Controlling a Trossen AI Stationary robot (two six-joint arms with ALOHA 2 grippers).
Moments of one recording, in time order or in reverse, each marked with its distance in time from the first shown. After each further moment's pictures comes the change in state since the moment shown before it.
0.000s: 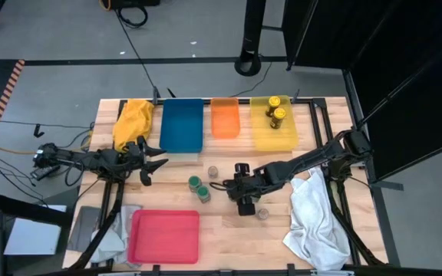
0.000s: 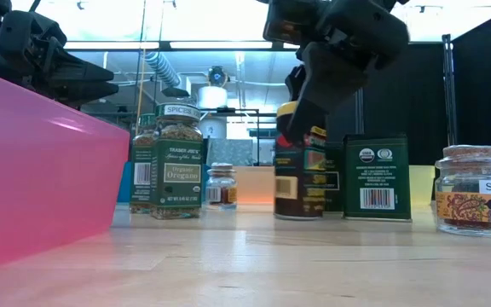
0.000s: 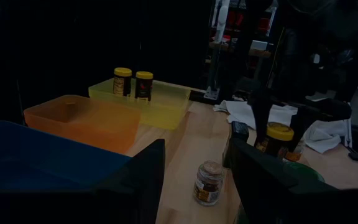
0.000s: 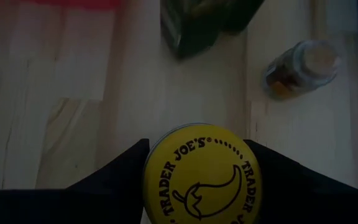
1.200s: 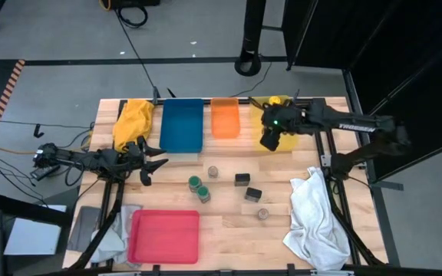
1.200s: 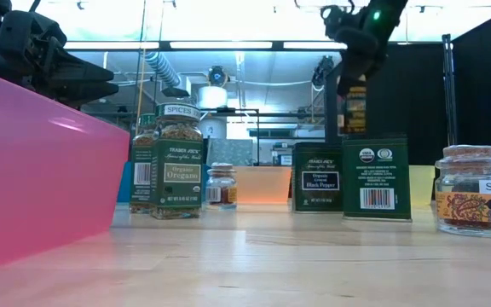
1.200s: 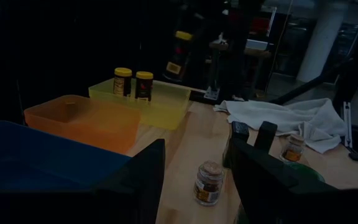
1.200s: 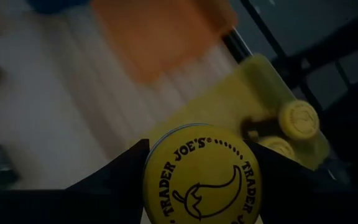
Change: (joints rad) left arm 0.000 0.000 0.000 0.000 -0.001 0.000; right arm -0.511 -0.451 0.000 -0.489 0.215 0.046
